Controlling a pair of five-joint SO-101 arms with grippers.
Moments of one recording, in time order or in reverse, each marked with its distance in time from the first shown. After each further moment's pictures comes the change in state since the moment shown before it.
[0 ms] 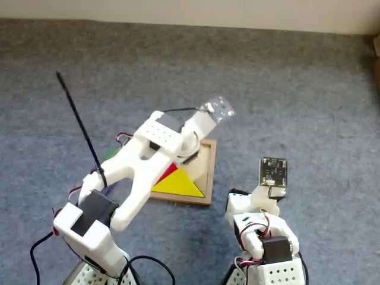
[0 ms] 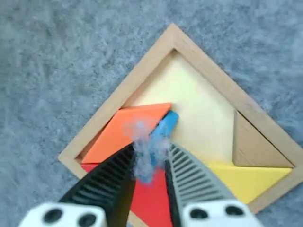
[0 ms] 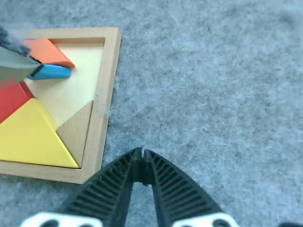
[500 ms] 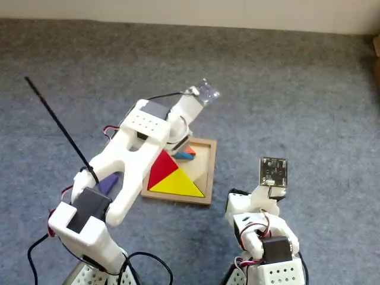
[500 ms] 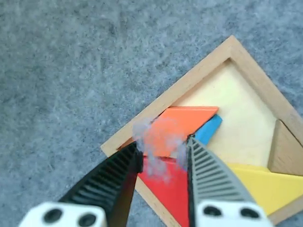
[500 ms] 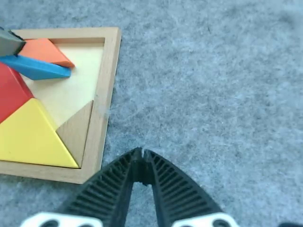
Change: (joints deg) left arm -5.5 0.0 -4.7 1.3 0.0; right arm 0.0 0.0 0.0 0.0 0.0
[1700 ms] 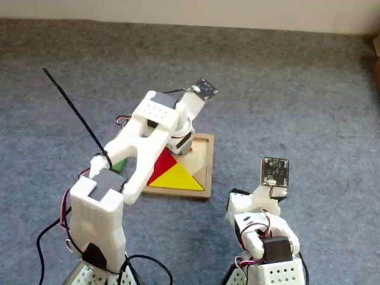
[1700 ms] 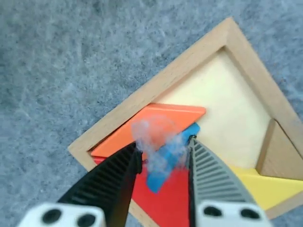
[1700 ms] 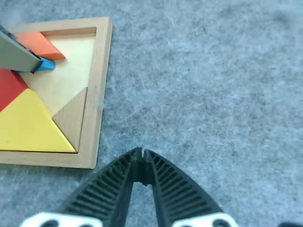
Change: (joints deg) left arm -2.0 15.8 -14.1 9.1 3.8; right arm 0.9 0.0 0.0 0.0 0.0
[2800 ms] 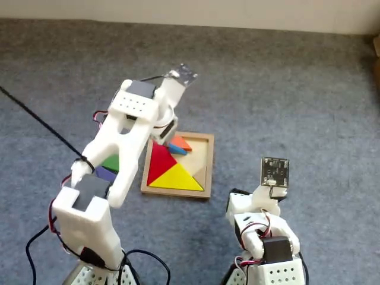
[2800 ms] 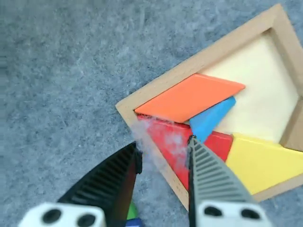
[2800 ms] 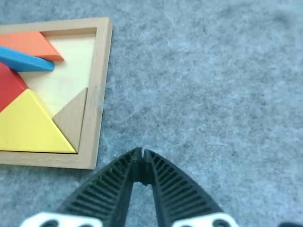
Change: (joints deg) left arm -5.5 -6.3 -0.3 6.1 0.0; right arm 0.0 0.0 0.0 0.0 0.0
